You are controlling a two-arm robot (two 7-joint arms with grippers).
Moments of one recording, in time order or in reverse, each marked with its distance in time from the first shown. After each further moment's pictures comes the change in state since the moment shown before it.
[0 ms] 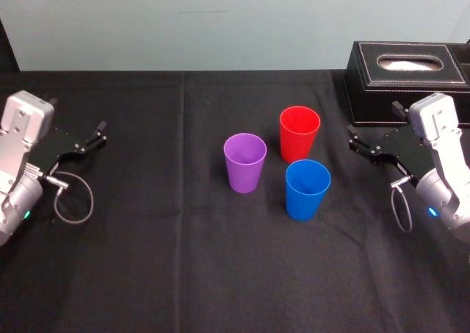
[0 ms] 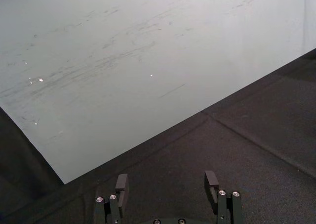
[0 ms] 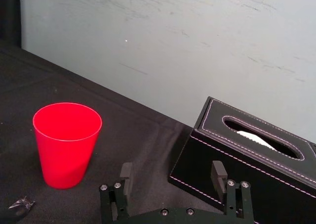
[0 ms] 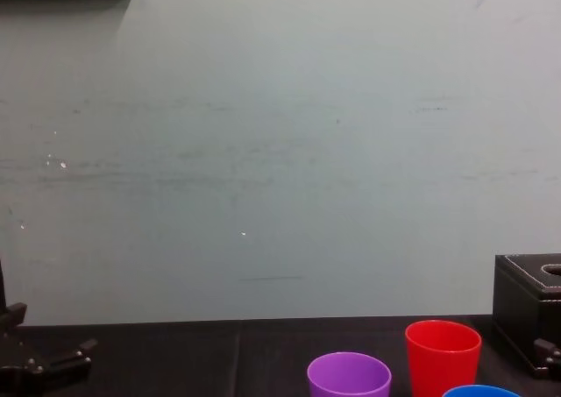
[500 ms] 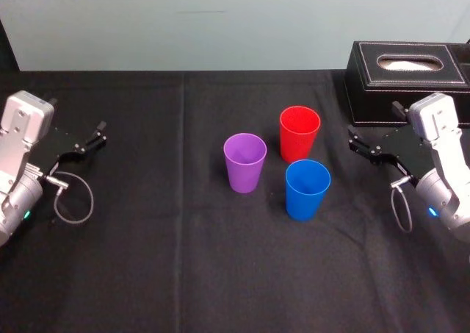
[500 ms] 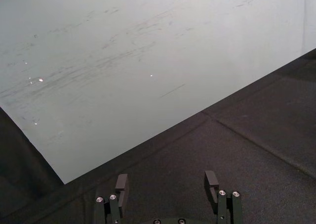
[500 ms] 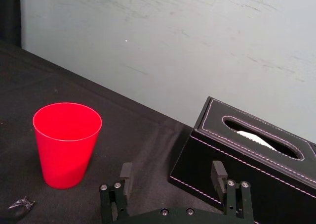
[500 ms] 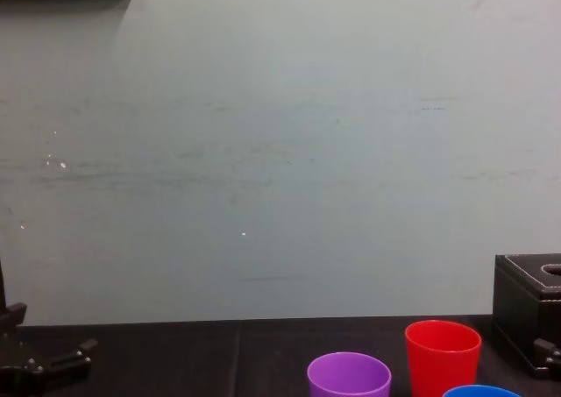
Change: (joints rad) left arm 0.000 0.000 0.000 0.000 0.000 0.000 0.000; right arm 0.000 0.000 0.000 0.000 0.000 0.000 0.000
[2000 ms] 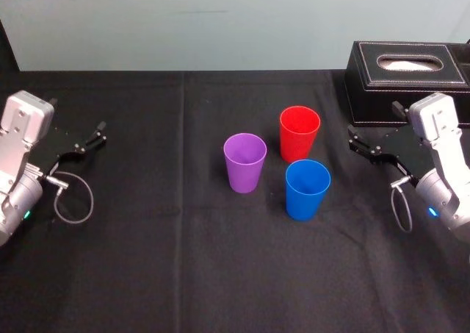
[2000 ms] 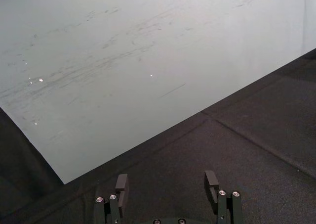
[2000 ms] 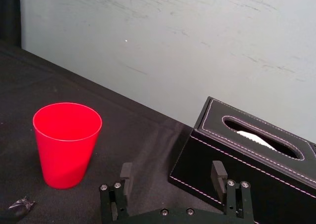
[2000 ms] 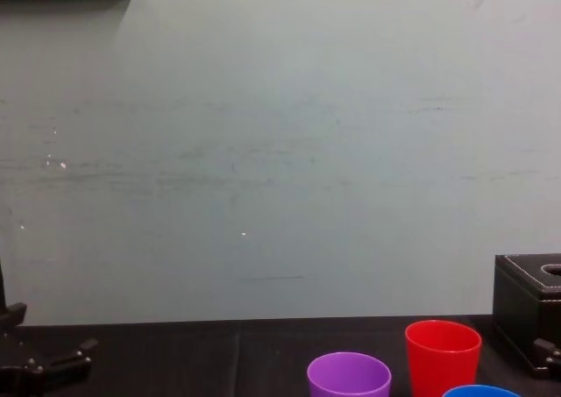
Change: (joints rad) left arm 0.000 0.000 0.000 0.000 0.000 0.000 0.000; right arm 0.000 0.000 0.000 0.000 0.000 0.000 0.000
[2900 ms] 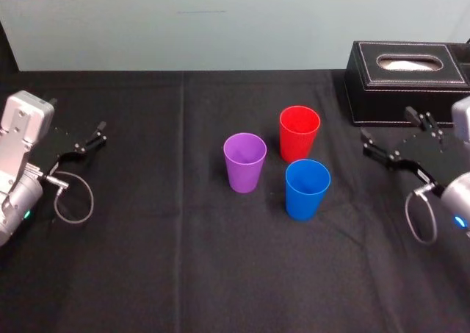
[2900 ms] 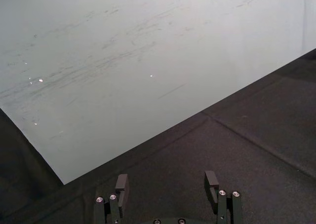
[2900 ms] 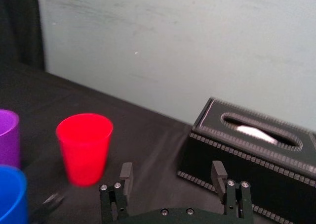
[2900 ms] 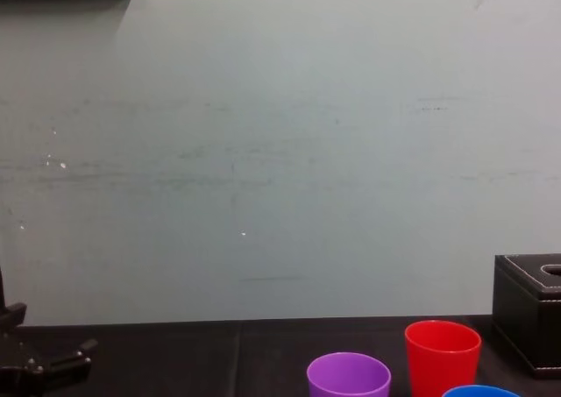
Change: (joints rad) left arm 0.000 0.000 0.000 0.000 0.000 0.000 0.000; right arm -0.109 0.051 0.109 -0.101 0.136 -0.010 0.119
